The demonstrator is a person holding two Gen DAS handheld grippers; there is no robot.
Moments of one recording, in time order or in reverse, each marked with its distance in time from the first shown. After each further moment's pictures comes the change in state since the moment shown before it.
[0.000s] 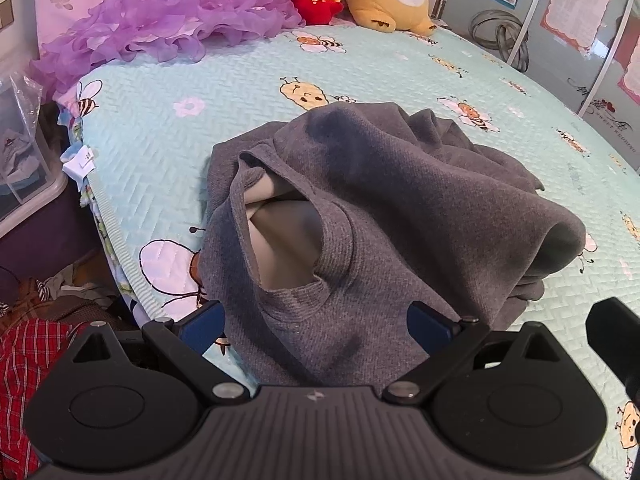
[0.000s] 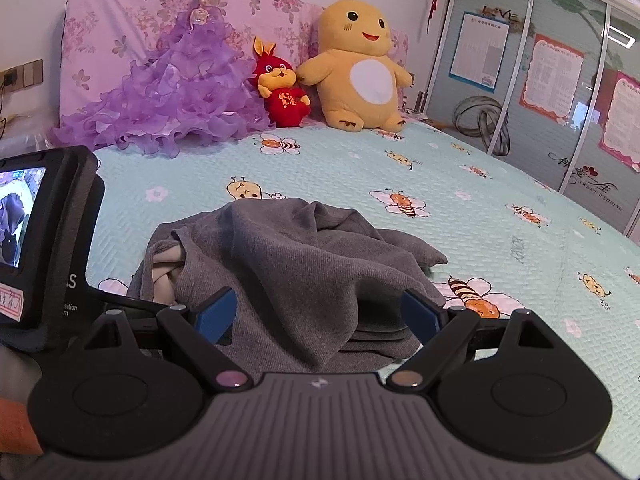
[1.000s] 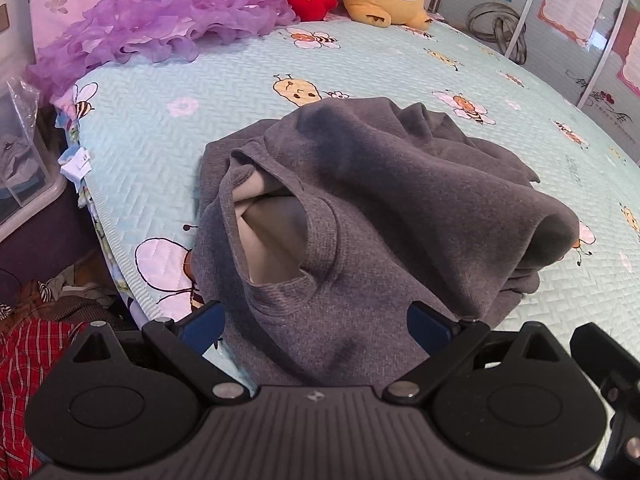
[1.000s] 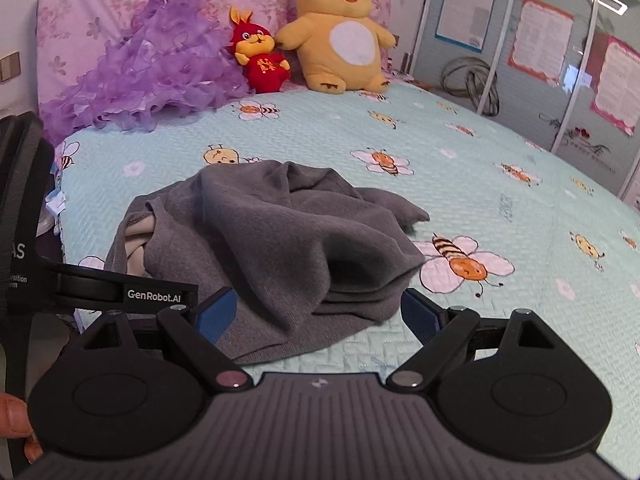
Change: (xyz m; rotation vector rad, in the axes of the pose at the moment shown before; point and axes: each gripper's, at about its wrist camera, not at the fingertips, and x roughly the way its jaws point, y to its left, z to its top) left arm 0.002 -0.006 0.000 0.017 0.013 0.010; right arm 0.013 -0.024 -0.012 0.043 0.110 -0.020
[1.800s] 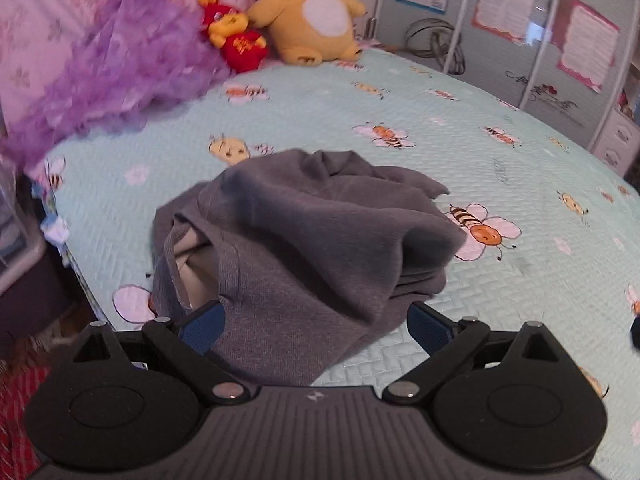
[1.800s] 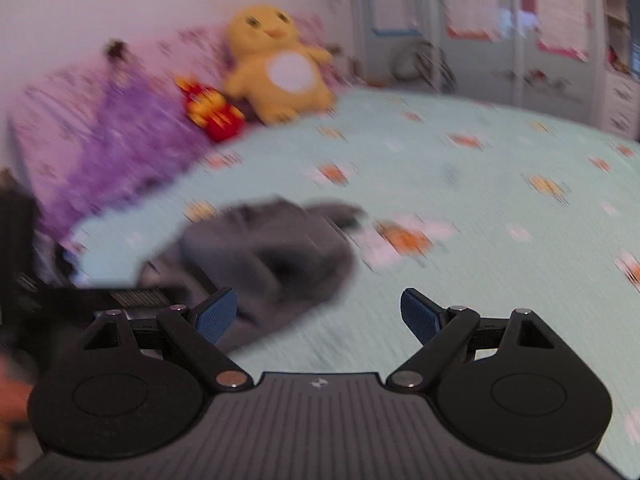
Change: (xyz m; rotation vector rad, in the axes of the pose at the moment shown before) left arm -0.074 -0.054 0.010 0.120 -0.089 -0.099; right arm -0.109 -0.105 -0.013 0.273 -0.092 0.069
